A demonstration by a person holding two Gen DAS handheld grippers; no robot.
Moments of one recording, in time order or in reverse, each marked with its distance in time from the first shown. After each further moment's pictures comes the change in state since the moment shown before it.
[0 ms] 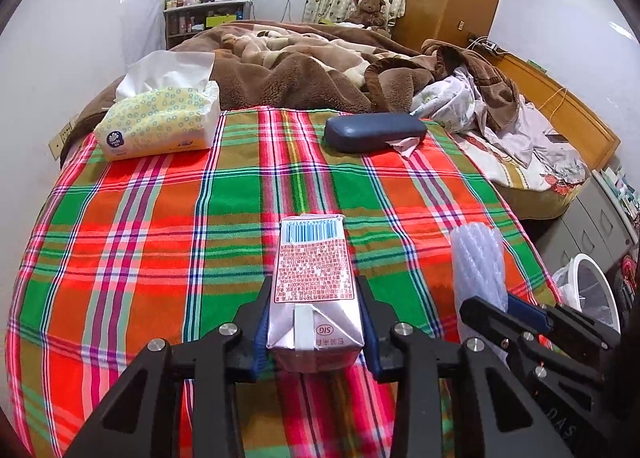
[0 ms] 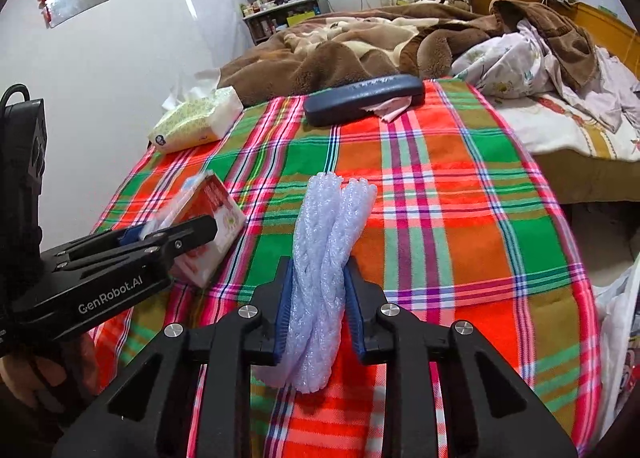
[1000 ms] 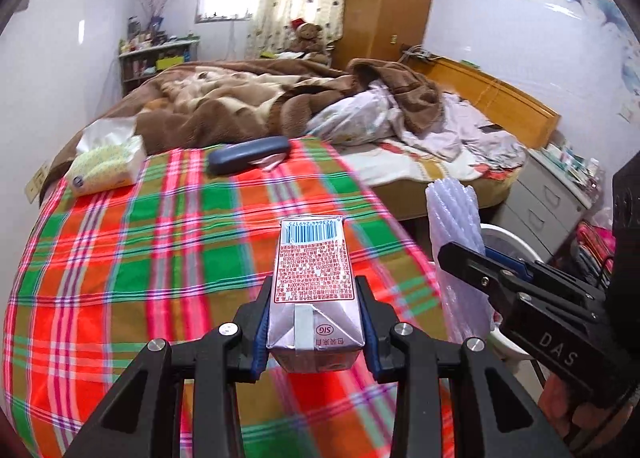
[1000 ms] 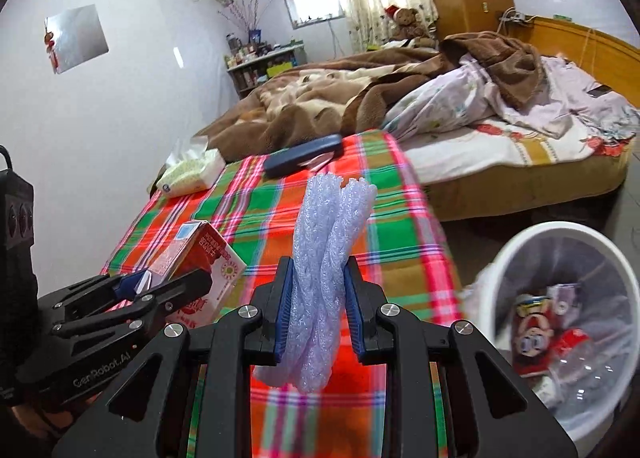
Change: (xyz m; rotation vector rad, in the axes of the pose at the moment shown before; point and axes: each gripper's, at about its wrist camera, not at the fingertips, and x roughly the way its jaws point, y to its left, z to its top) left arm -0.099 -0.132 -0.048 0.130 -0.112 -0.127; right arm -0.113 -0.062 -0.025 0.061 -0.182 -0.058
